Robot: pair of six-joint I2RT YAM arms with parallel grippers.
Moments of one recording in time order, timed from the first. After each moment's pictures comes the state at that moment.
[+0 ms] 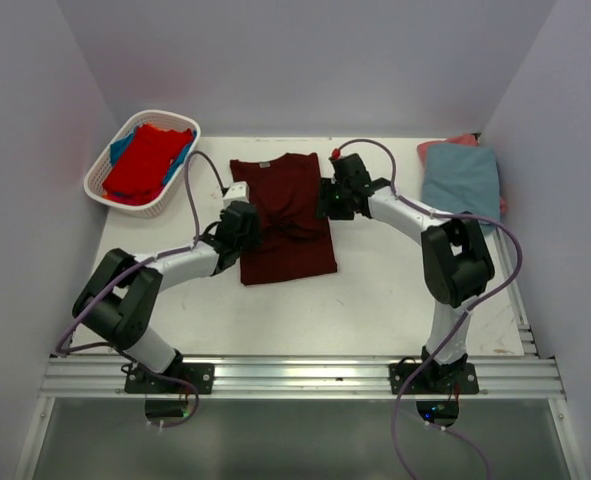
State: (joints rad) left arm -0.54 1.56 0.77 0.12 -0.36 -0.52; right arm 0.47 1.89 1.37 -0.38 -0.07 0.46
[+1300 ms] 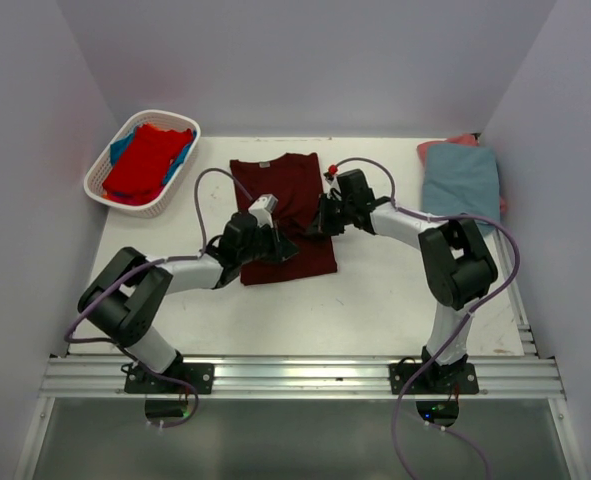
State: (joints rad) left arm -0.57 1.60 0.67 0.47 0.27 -0.63; right arm 0.46 1.89 1.21 -0.14 -0.40 0.55
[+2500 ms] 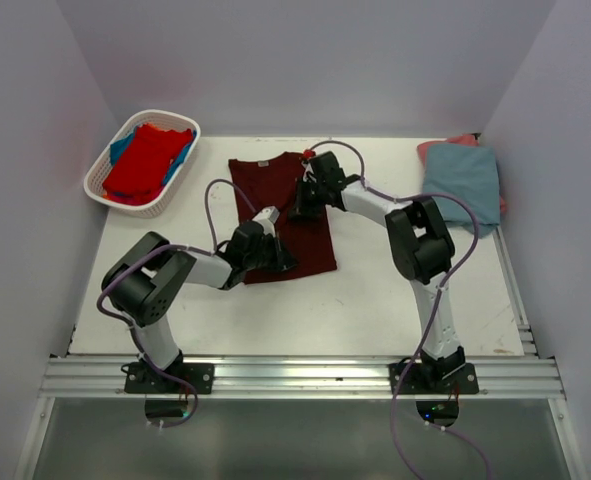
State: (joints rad) left arm -0.59 1.78 0.66 0.53 0.26 -0.67; right arm 0.51 2.20 1.61 -0.27 -0.34 0.52
